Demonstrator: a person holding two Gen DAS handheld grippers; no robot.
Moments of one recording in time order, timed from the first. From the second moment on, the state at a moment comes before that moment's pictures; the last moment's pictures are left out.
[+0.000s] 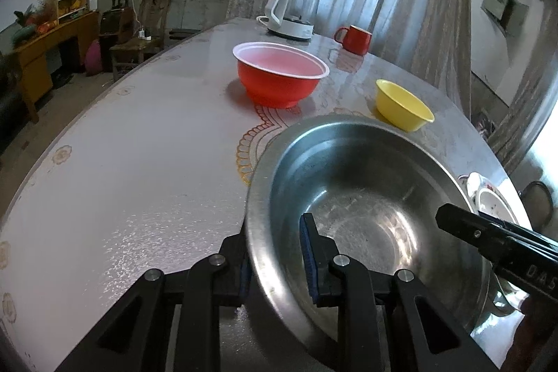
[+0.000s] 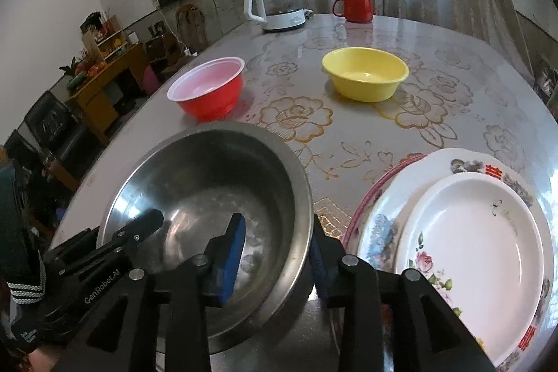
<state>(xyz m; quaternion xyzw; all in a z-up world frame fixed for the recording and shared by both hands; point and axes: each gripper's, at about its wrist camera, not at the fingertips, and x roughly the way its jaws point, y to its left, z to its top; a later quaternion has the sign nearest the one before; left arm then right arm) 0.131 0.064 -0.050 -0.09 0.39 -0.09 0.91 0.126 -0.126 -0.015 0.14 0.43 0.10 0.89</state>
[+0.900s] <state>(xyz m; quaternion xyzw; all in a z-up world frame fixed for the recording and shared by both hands) 0.104 0.073 0.000 -0.12 0.34 -0.09 0.93 0.109 -0.156 0.011 0.17 0.40 0.09 0.90</state>
